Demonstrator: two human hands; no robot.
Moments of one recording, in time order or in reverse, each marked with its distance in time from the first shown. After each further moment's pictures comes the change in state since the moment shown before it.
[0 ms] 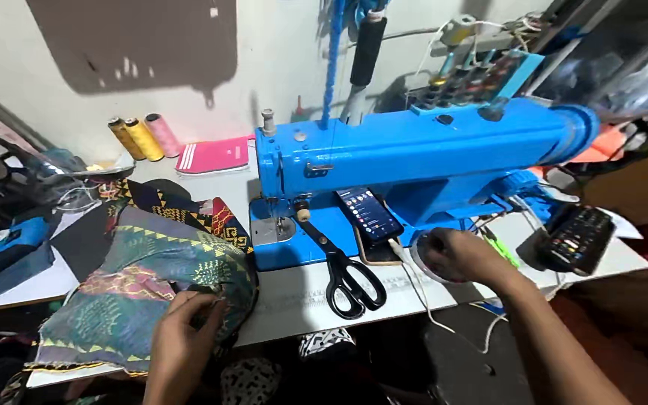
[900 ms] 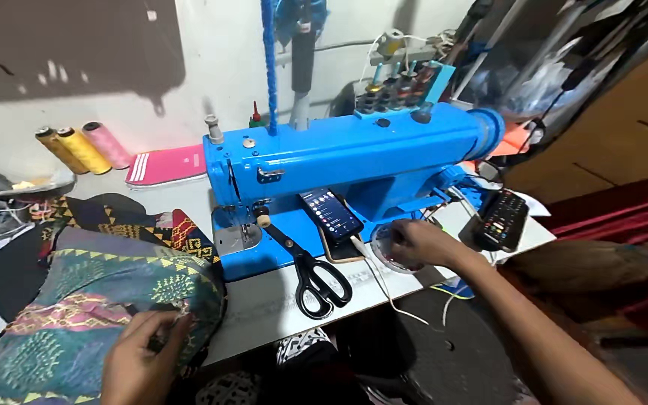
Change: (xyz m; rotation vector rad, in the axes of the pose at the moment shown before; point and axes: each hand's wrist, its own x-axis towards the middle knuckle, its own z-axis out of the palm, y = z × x) left_hand 0.002 0.001 -0.004 -0.023 -0.092 -0.001; right_hand 0.000 0.010 -0.014 -0.031 -0.070 -0.089
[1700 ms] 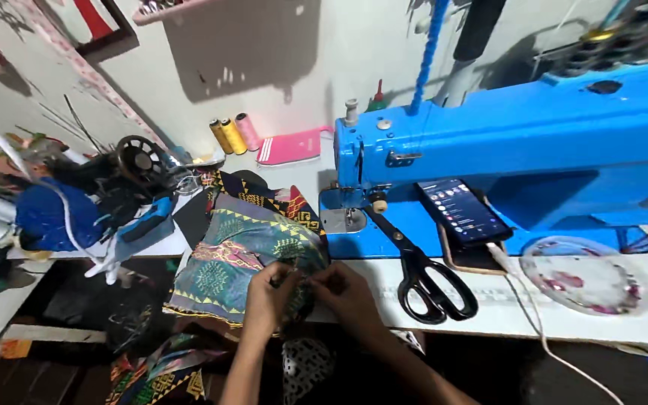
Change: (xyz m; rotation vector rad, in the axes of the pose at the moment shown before) left_hand 0.008 0.007 0.005 -0.315 0.017 -0.183; right_hand -0.016 -0.286 0.146 1.285 0.152 -0.468
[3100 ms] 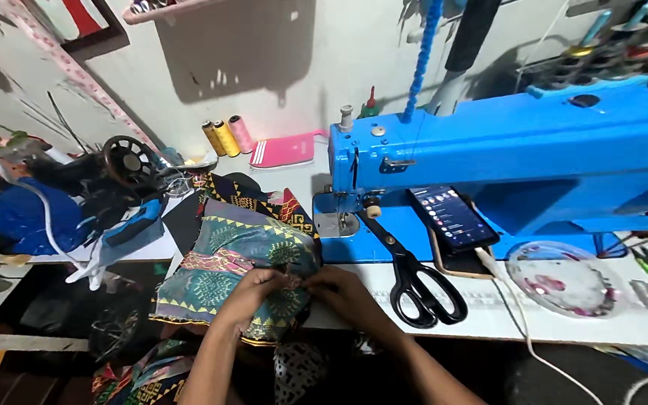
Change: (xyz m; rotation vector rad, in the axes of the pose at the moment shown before) left_hand 0.026 -0.012 -0.026 -0.303 -0.404 -0.221; right_hand 0.020 0.012 -0.031 -0.324 -0.284 -0.090
